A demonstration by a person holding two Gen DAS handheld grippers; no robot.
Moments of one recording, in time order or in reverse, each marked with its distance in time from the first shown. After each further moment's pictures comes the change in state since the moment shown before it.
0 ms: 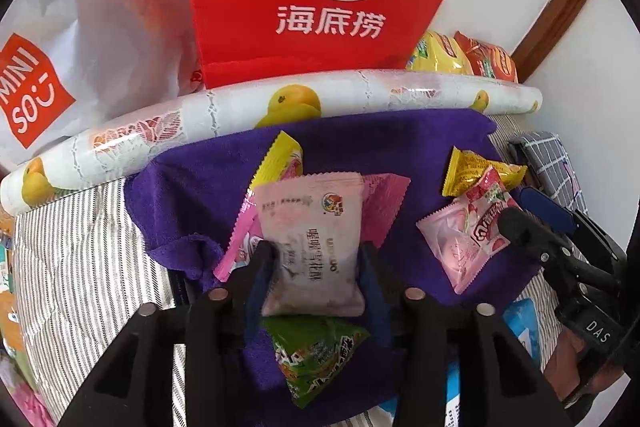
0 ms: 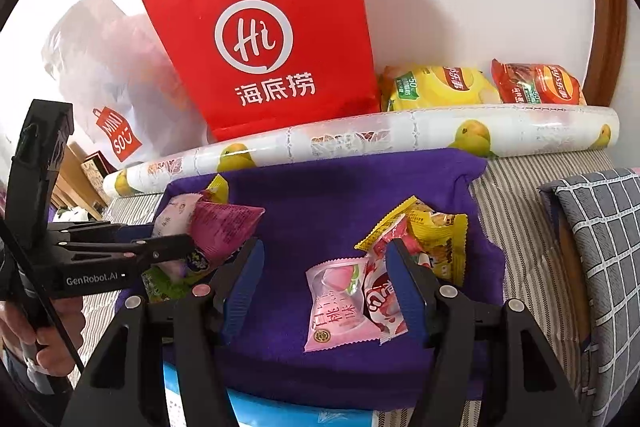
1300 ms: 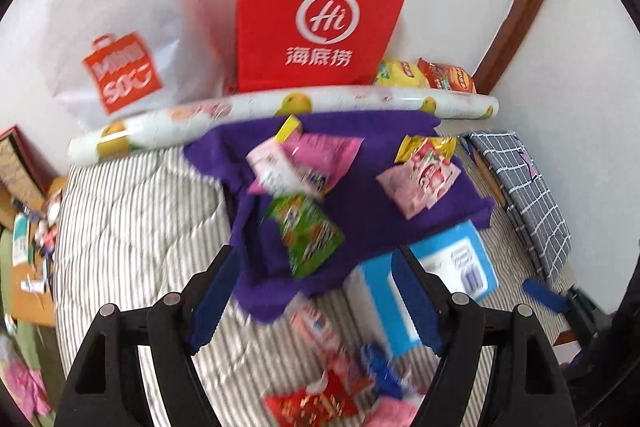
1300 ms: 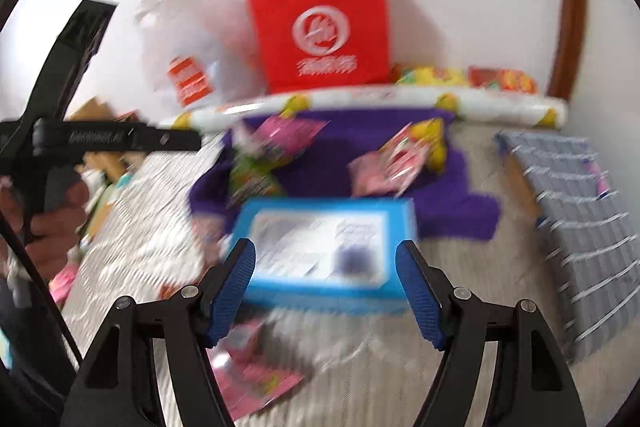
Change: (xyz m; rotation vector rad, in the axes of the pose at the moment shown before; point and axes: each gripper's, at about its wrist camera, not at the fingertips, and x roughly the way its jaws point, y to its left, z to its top) left arm -0.123 -0.002 -0.097 -0.004 -0.147 0.001; right arm -0.137 0.060 -0.121 -0.092 -0.019 -0.003
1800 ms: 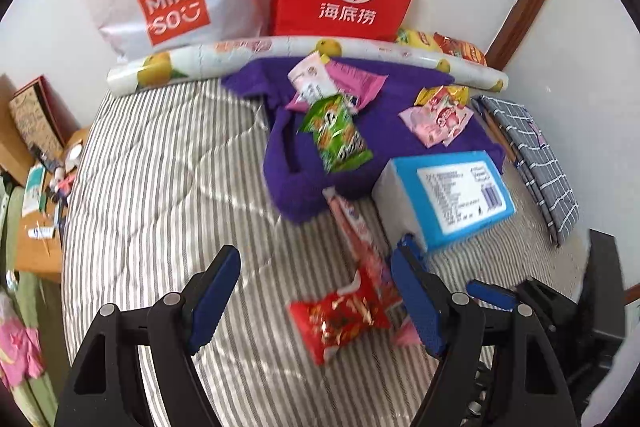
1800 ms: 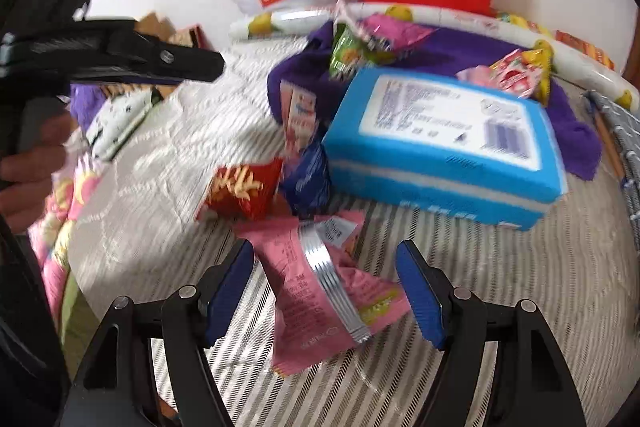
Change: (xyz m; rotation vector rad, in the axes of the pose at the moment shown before) left arm -0.020 0.021 -0.081 -0.040 0.044 0.041; right arm 0.044 0.055 -0.070 -0.168 0.188 0.142
